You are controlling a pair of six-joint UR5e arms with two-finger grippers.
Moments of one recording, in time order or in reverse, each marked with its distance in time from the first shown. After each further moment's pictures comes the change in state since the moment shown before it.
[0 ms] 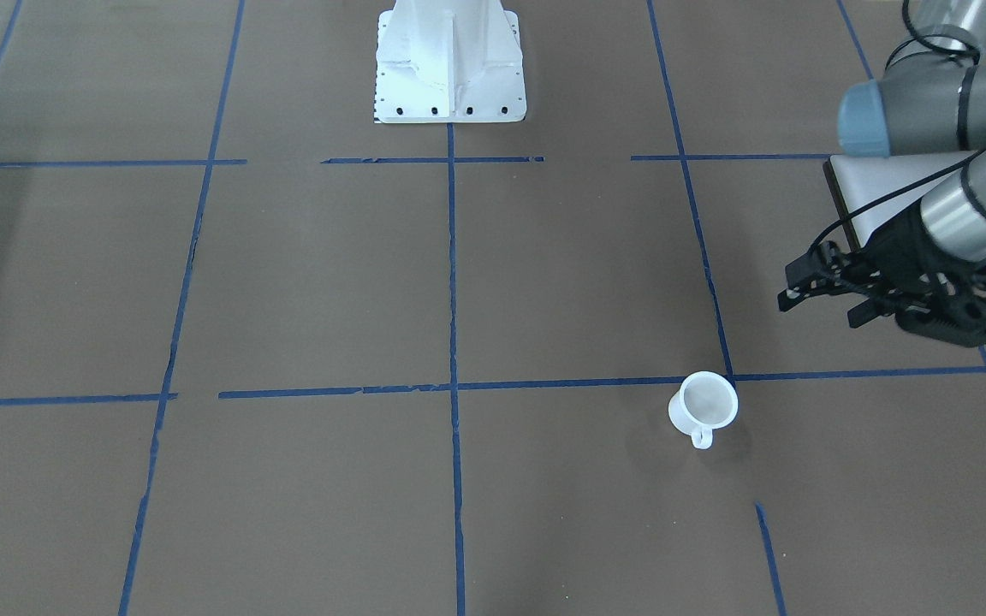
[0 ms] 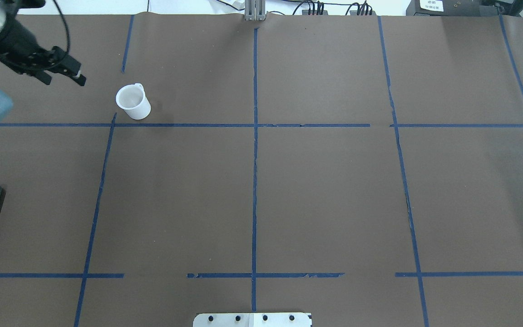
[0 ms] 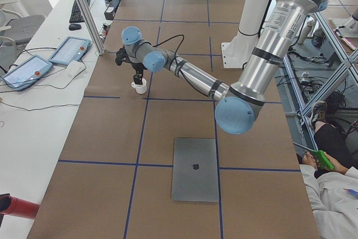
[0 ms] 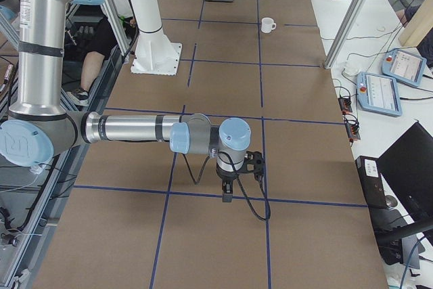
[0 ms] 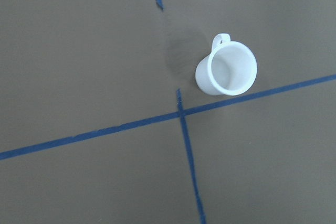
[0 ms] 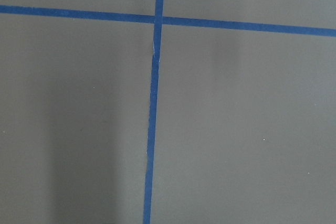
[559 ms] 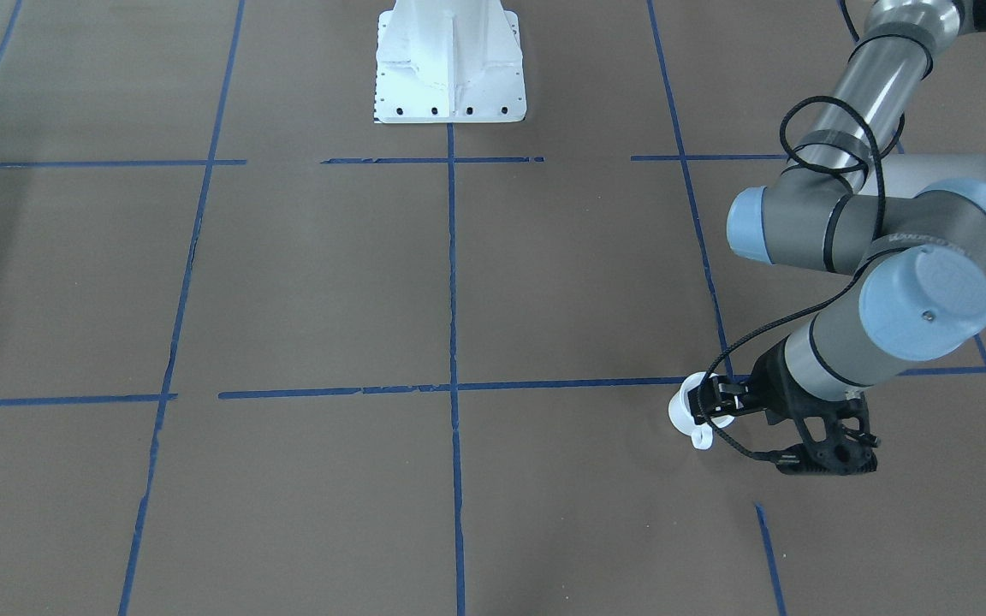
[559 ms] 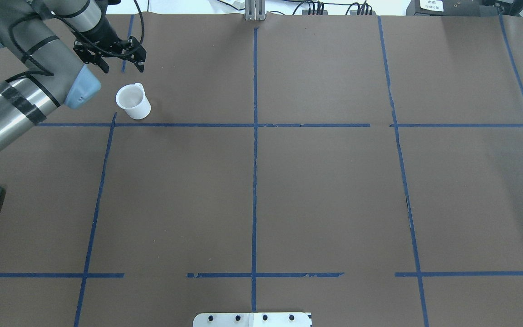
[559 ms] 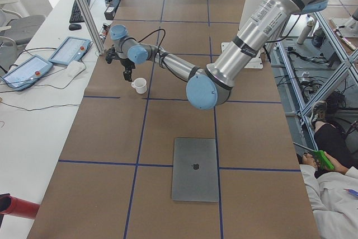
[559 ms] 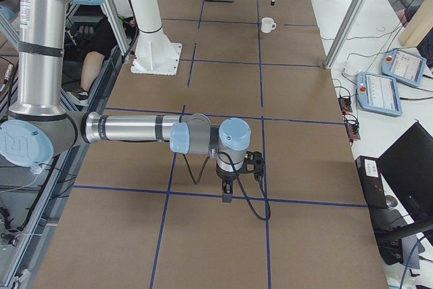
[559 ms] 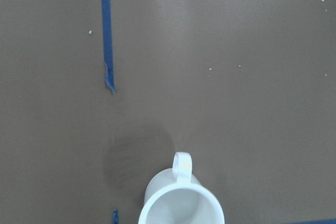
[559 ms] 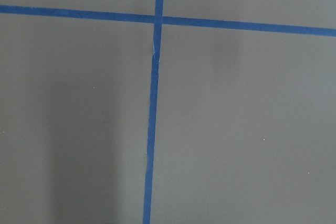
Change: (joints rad) left arm 0.110 -0.259 0.387 -0.110 0.141 -0.171; right arm 0.000 0.000 0.000 -0.001 0.000 0.000
